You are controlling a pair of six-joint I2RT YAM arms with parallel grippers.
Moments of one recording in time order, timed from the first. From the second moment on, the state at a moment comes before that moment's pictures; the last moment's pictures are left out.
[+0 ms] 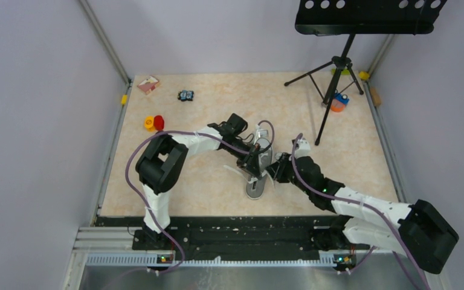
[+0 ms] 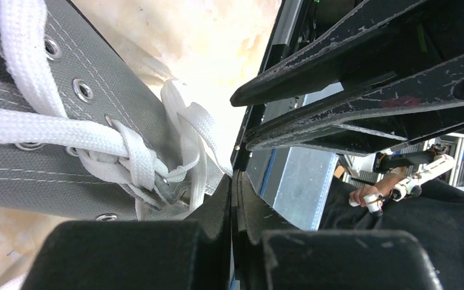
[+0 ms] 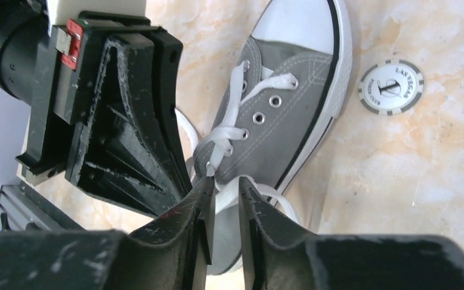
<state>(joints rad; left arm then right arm) -0.66 1.96 1.27 -0.45 1.03 -0.19 0.80 1.03 0.35 0.27 0.18 0.74</state>
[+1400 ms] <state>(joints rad) -0.66 1.96 1.31 -0.41 1.00 -0.28 0.80 1.15 0.28 0.39 0.08 0.80</state>
